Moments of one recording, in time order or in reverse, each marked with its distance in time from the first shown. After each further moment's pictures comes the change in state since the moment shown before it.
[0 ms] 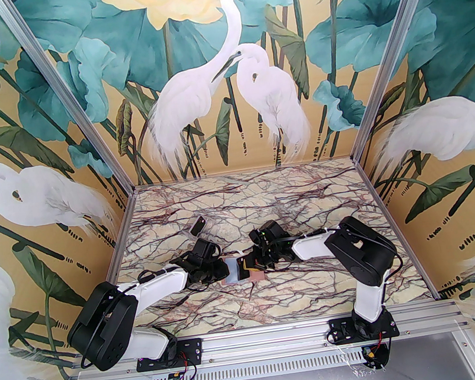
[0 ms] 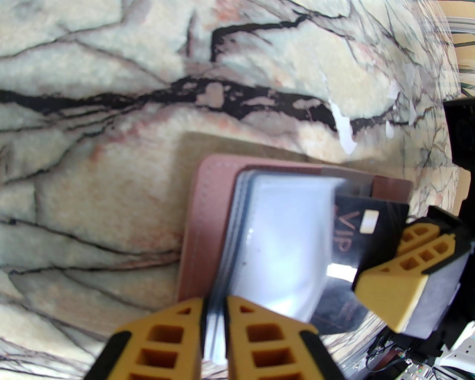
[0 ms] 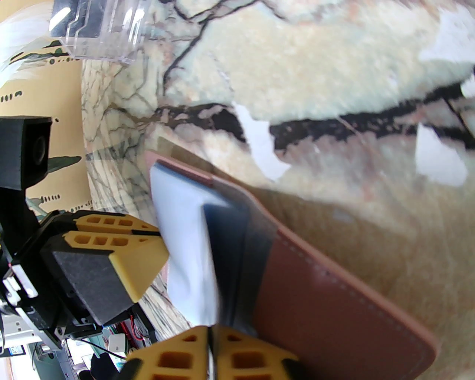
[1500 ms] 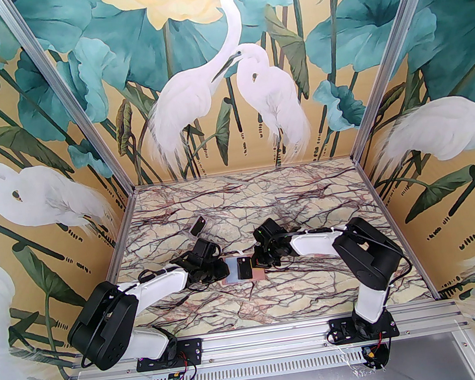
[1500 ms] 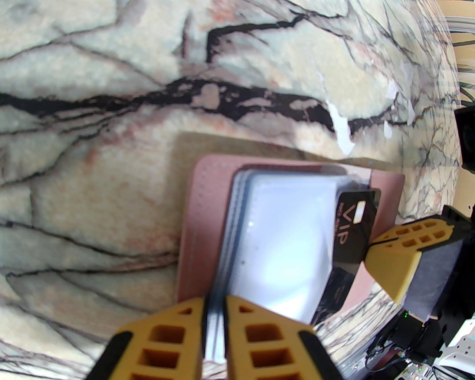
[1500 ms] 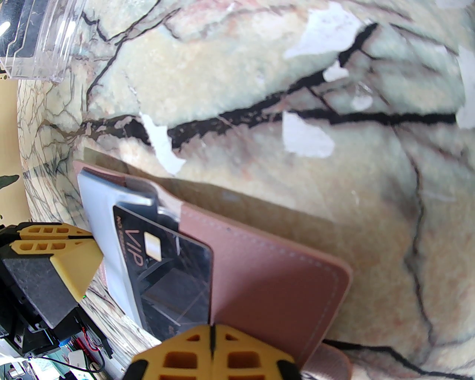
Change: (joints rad) left arm 0.000 0.007 0.000 0.007 0.005 0.000; right arm 0.006 -0.040 0.103 -0.338 0.206 -0.109
